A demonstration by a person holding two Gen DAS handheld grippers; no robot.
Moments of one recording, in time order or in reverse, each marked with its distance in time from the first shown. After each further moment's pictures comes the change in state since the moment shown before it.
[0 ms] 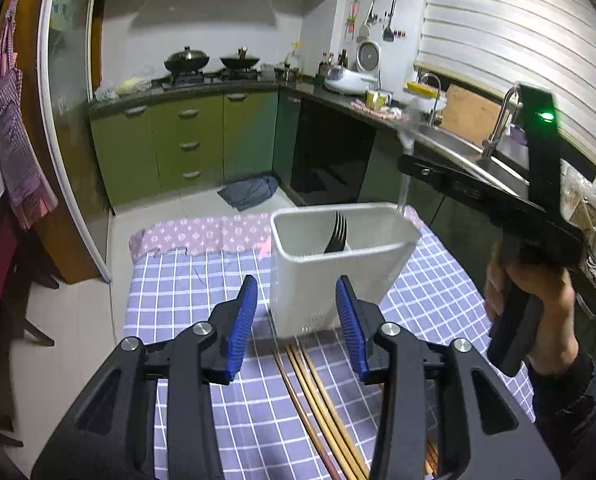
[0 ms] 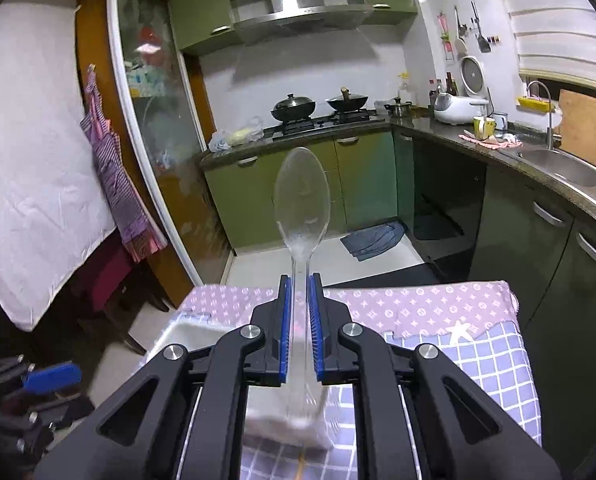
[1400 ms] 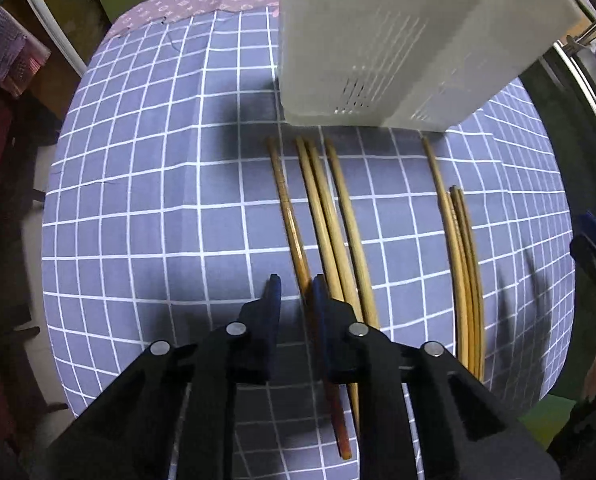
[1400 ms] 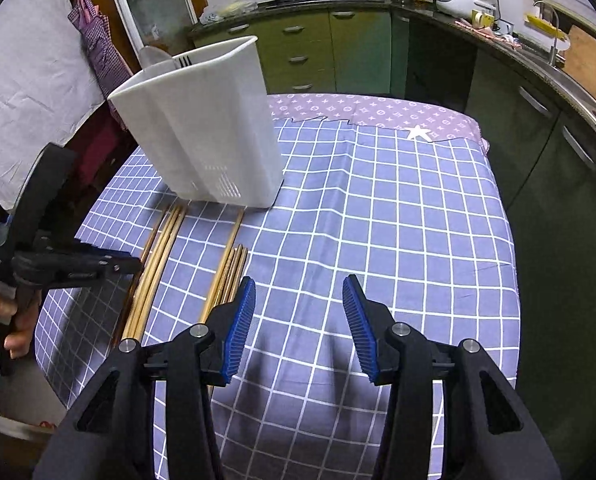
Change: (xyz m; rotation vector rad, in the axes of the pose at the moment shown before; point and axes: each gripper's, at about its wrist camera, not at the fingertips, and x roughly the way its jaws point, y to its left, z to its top) left arm 0.138 -0.004 -0.092 -0.125 0.679 0.099; right arm -0.066 -0.056 -0.141 -0.044 0.460 -0.025
